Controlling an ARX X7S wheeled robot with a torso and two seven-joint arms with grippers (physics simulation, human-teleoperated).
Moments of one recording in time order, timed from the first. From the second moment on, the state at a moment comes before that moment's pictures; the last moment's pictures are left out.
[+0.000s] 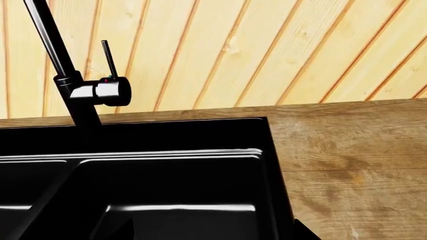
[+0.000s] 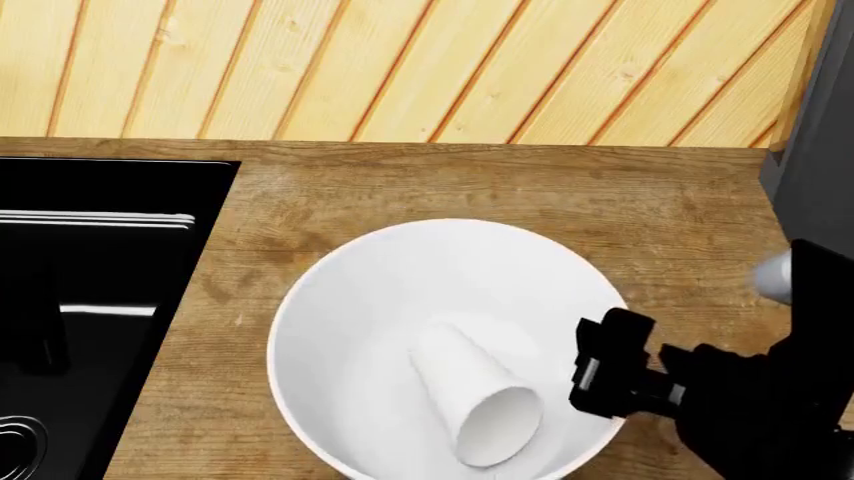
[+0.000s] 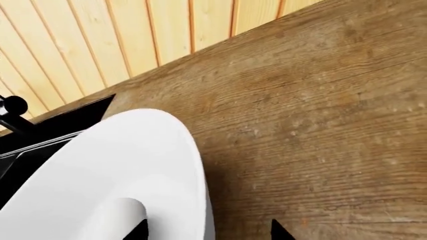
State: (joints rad) left arm -0.63 -0.71 0.14 0.34 -1.01 -0.98 -0.54; right arm 0.65 0.75 -0.13 -0.05 1.64 0.94 0.48
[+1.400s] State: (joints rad) left arm -1.09 -0.71 0.10 0.40 -1.38 -1.31 -0.83; right arm 1.00 0.92 -0.14 -0.52 1.40 0.93 0.60
